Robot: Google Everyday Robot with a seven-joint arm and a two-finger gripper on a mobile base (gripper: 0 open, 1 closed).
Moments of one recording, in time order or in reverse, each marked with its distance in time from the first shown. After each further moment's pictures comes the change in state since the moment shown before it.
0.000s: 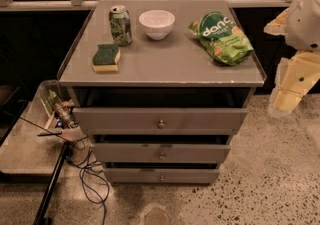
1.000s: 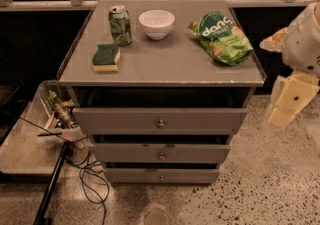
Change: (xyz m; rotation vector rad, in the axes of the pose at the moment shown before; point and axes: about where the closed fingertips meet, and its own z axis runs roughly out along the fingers) arm 0.003 0.016 0.023 -0.024 -0.067 0.010
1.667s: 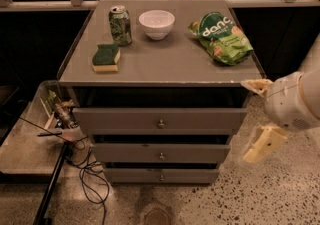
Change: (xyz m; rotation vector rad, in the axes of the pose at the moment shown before) arm 0.010 0.034 0.088 0.000 -0.274 0.011
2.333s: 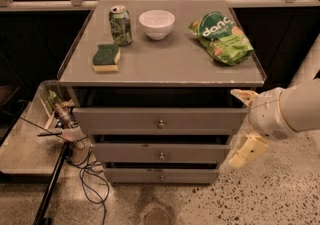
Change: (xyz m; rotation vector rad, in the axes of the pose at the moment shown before) arm 0.013 -0.001 0.048 0.031 -0.048 0.012
